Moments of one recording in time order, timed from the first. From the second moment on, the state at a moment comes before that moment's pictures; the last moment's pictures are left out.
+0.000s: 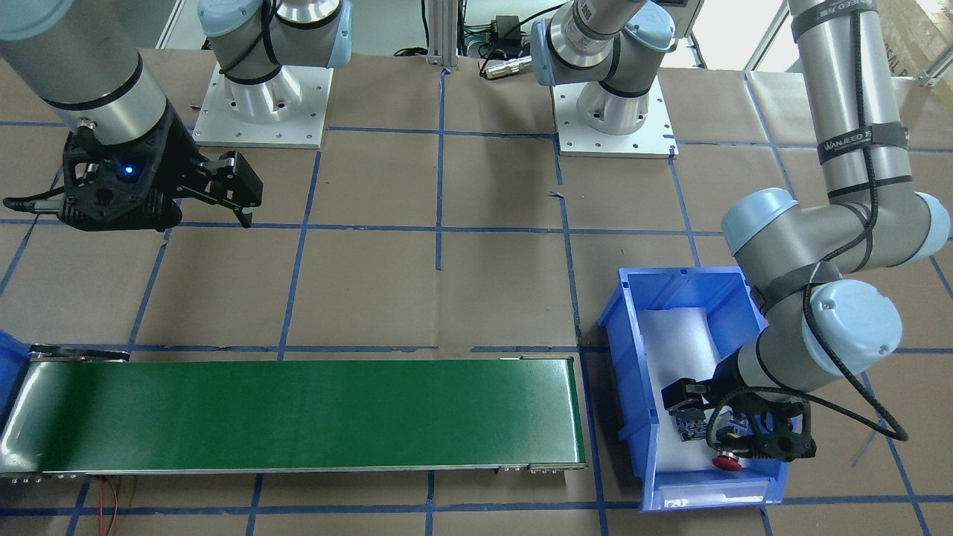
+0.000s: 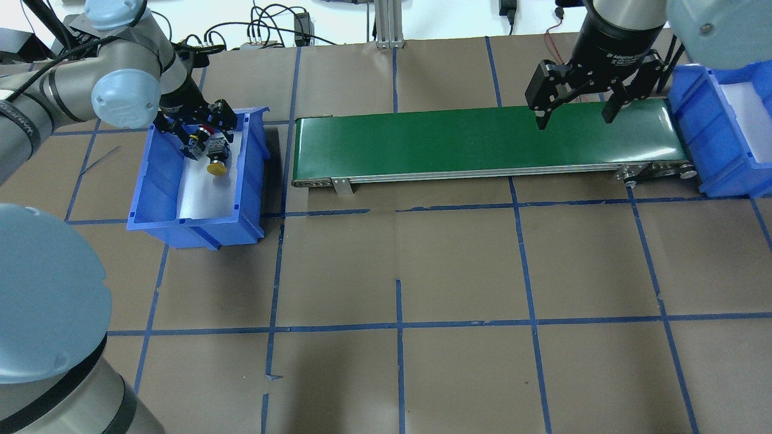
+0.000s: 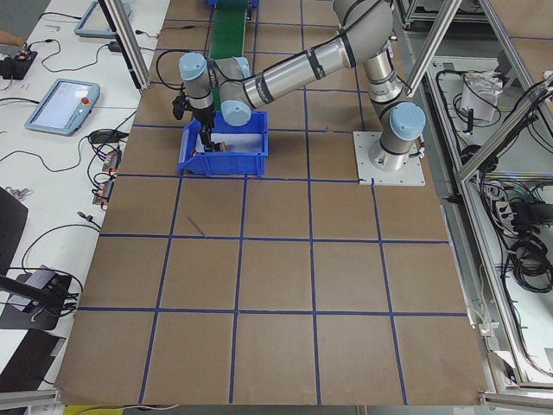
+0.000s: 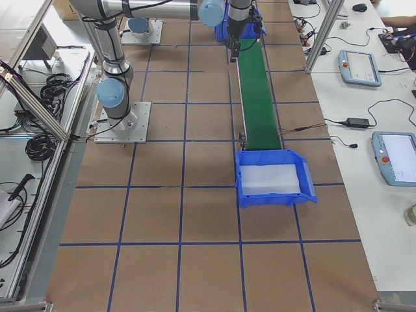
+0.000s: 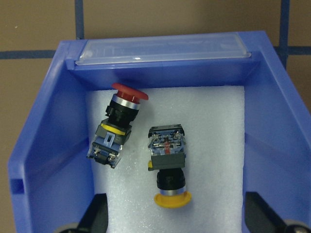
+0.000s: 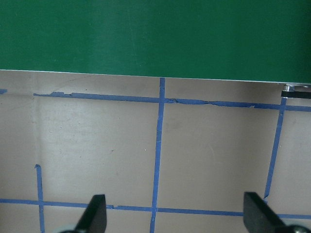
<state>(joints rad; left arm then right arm) -1.38 -2.11 -1.48 -1.14 1.58 0.19 1.55 -1.47 1.48 -1.54 -1.57 -0.10</state>
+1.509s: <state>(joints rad) -1.38 -2.15 -1.49 -1.14 1.59 0.17 1.54 -1.47 1.48 -1.54 -1.57 -0.10</state>
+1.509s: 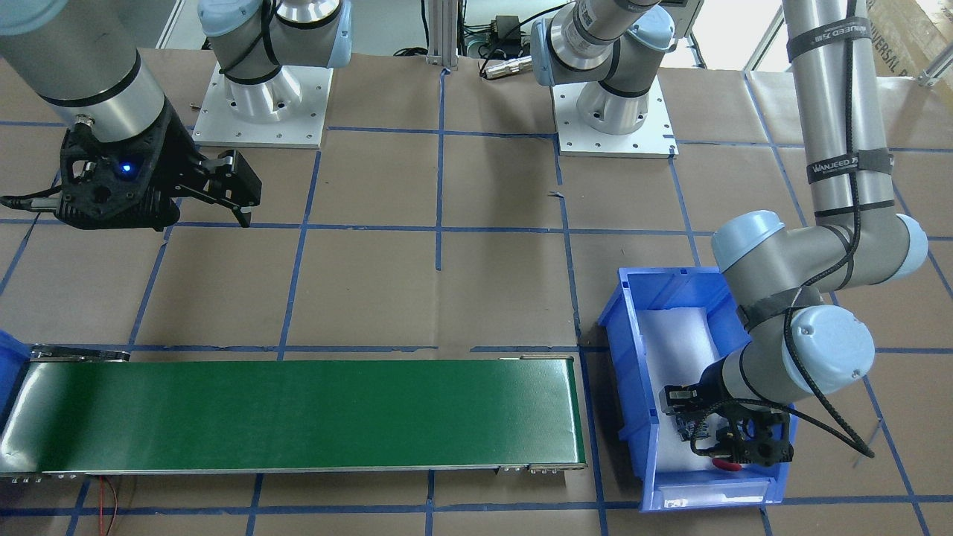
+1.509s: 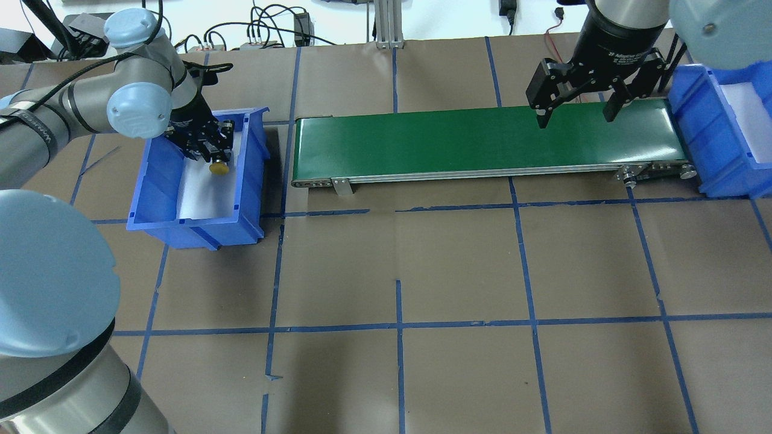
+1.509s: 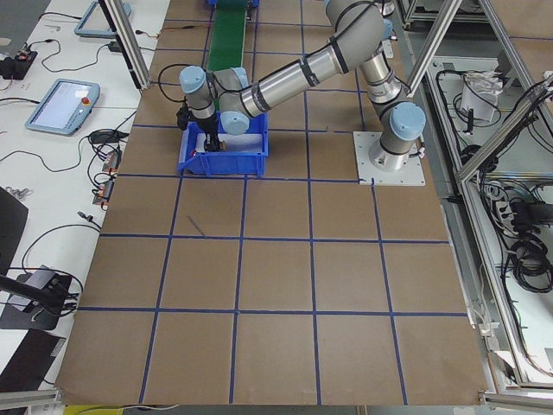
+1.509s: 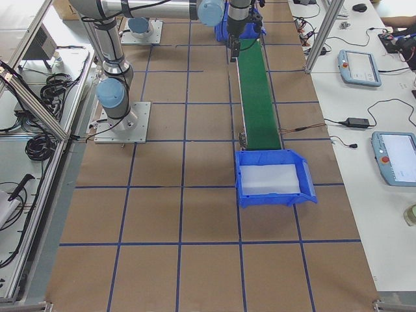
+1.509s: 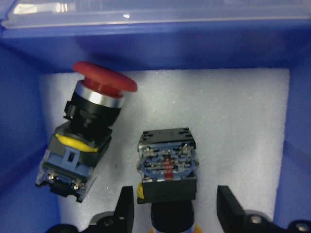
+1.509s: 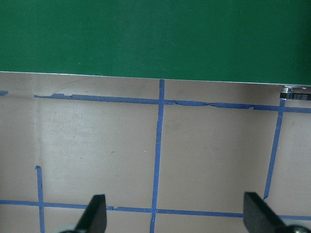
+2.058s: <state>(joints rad) -1.38 -2.06 -1.47 -1.21 1.60 0.16 1.54 -1.47 1.48 -1.54 -1.57 -0.10</state>
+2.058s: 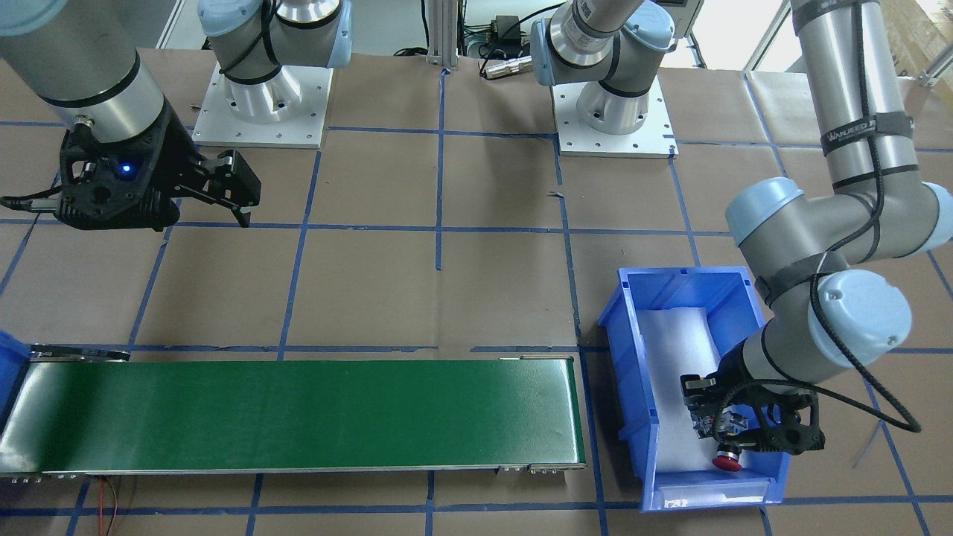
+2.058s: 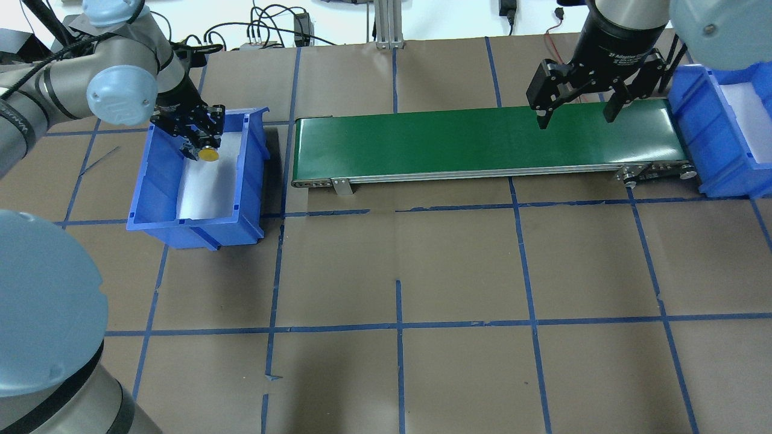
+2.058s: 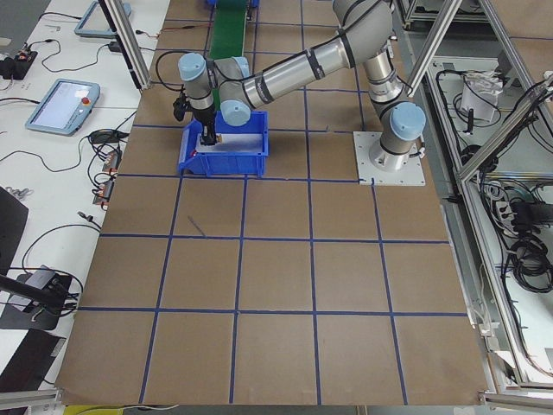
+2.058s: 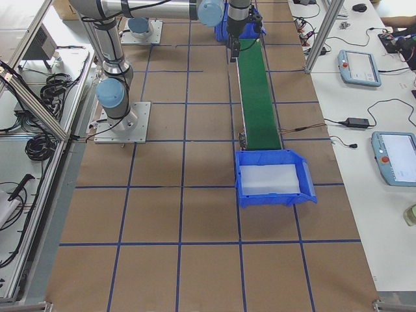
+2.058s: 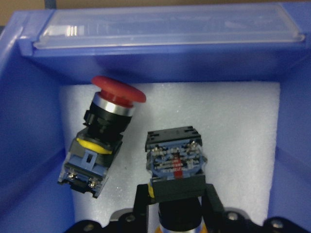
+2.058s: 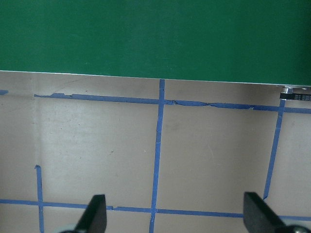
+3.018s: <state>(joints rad) -1.59 -1.96 -1.32 -1.45 1.61 -0.25 1.54 -1.47 1.48 -1.54 -1.57 -0.10</state>
